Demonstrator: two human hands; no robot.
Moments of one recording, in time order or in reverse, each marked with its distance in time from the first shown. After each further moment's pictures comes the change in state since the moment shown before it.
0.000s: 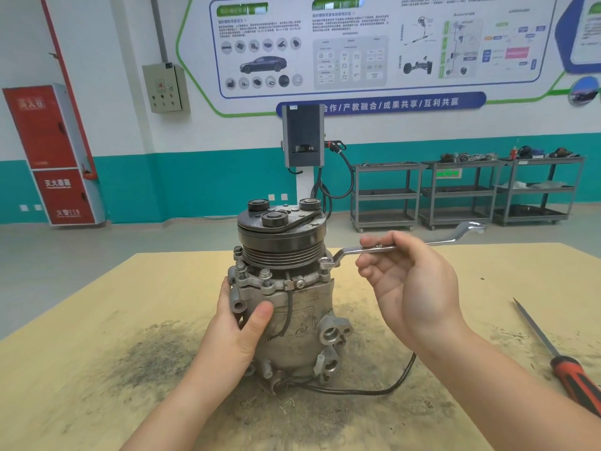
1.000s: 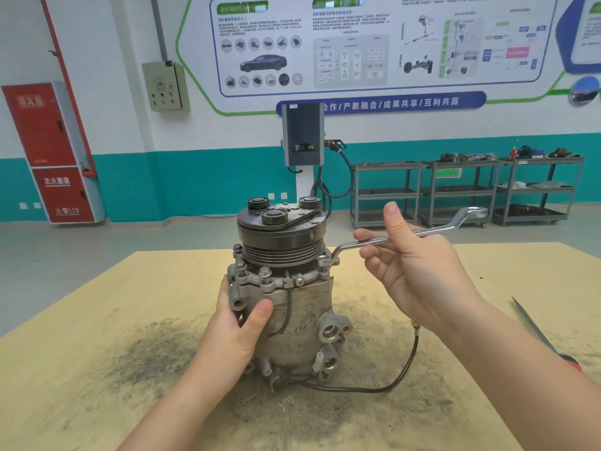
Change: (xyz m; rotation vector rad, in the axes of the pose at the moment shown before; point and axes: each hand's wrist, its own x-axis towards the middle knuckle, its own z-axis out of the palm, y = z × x) left_hand -0.002 0.005 0.001 0.000 -0.004 -0.026; right_hand 0.011 -0.021 0.007 -0.074 -0.047 0.181
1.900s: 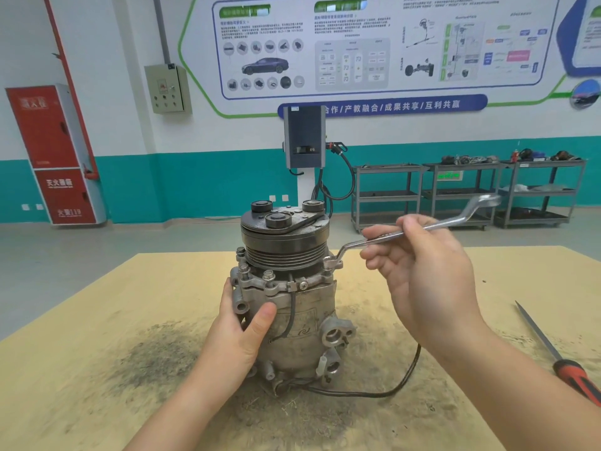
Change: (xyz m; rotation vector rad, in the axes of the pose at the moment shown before) left_hand 0.002 -0.003 -0.001 0.027 0.010 0.002; right_hand -0.017 0.003 0.007 -0.095 0.060 -0.234
